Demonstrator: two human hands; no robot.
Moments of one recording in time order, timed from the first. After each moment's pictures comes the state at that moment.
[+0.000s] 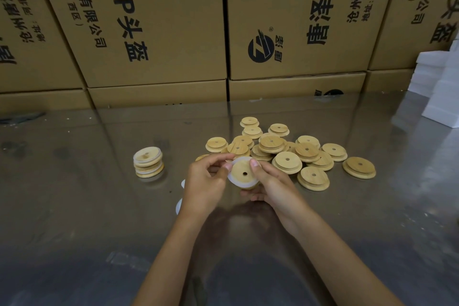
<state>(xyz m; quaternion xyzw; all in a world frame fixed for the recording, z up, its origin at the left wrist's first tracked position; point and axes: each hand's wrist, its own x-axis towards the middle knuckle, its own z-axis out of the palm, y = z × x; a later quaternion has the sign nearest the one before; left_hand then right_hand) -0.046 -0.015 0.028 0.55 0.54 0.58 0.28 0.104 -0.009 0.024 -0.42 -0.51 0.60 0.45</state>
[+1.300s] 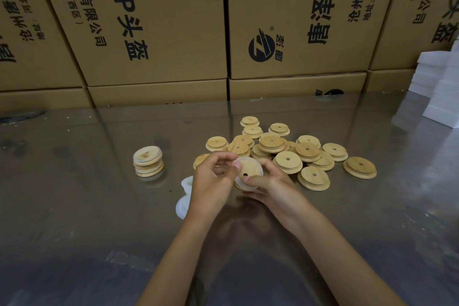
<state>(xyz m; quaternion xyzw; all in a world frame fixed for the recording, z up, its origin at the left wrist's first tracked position) -0.032 -0.017 0.027 0.51 0.53 0.60 0.32 0.107 -0.004 0.022 -0.36 -0.47 0.67 0.45</state>
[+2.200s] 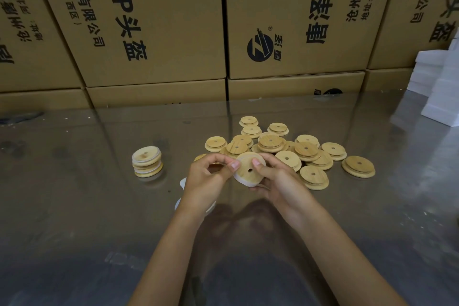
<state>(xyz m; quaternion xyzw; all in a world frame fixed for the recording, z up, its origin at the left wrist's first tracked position) -0.043 -0.016 0.033 0.50 0.52 0.59 0.37 0.114 0.003 0.025 -0.36 -0.47 0.65 0.48</state>
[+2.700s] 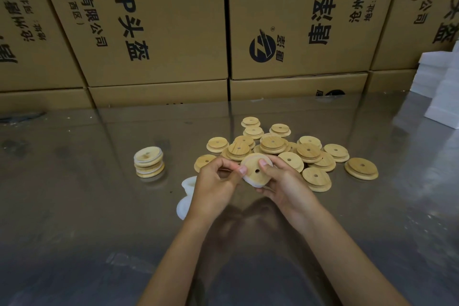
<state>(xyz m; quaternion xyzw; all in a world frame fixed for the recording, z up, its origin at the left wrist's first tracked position) -0.035 -0.015 0.023 0.52 0.54 0.56 0.35 0.118 0.005 0.020 -0.36 -0.45 0.66 0.49</state>
